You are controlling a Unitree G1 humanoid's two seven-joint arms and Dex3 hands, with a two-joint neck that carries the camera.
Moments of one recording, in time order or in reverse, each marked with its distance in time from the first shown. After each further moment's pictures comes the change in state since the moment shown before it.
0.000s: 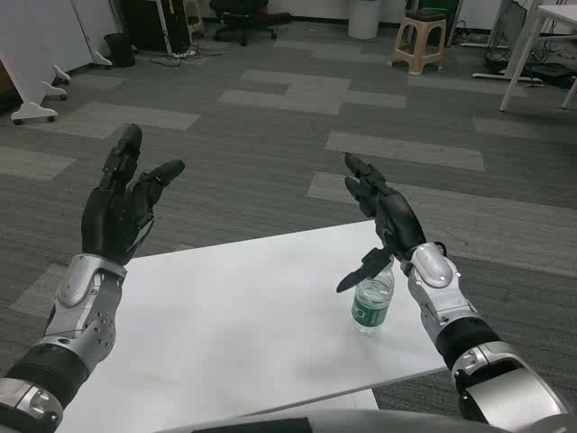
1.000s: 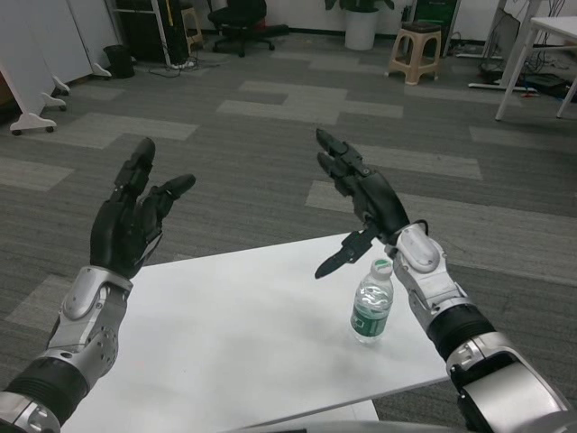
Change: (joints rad) left arm 0.000 0.002 -0.053 -0.015 -0.005 -0.003 0.000; right arm -0.037 -0.019 0.026 -0.173 0.006 0.016 0.018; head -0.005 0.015
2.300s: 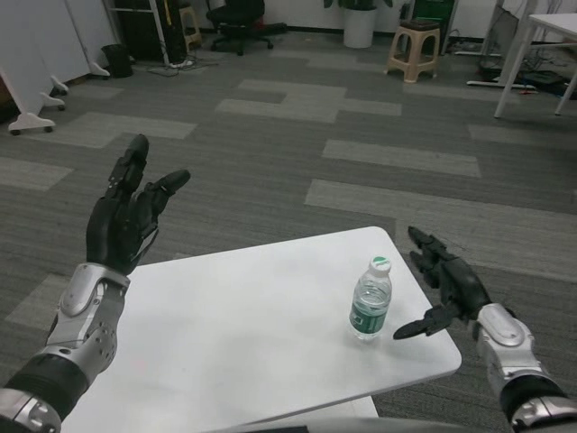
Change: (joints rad) left arm -0.001 0.000 0.016 0.007 -0.009 0.003 0.000; right arm 0.203 -0.086 -0.170 0.372 0.001 0.024 0.135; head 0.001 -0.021
